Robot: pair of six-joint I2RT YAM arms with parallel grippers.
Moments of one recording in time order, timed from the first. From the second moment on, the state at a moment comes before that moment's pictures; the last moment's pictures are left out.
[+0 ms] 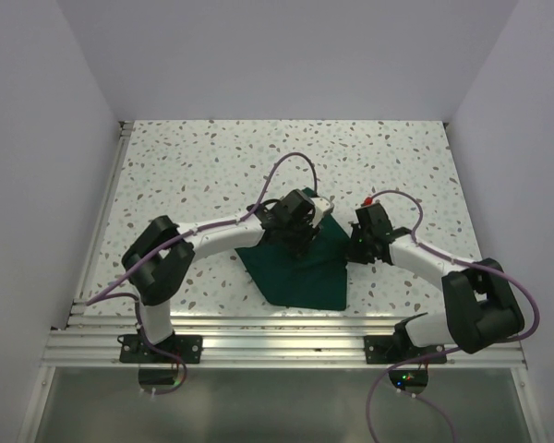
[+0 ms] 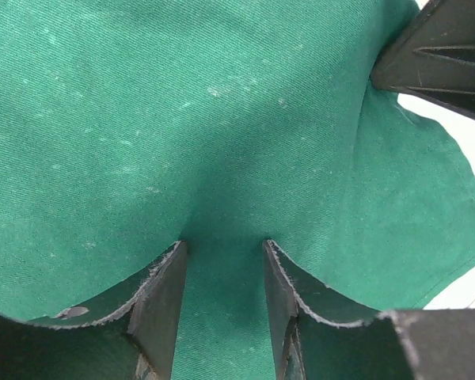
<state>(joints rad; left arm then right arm) -0.90 1.85 1.28 -0.38 0.06 -0.11 0.36 1.37 0.63 -0.32 0.01 0.62</state>
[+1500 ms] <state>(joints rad) -0.96 1.96 1.34 -0.39 0.04 -0.15 0.33 1.31 0.63 -0.32 0.00 0.61</state>
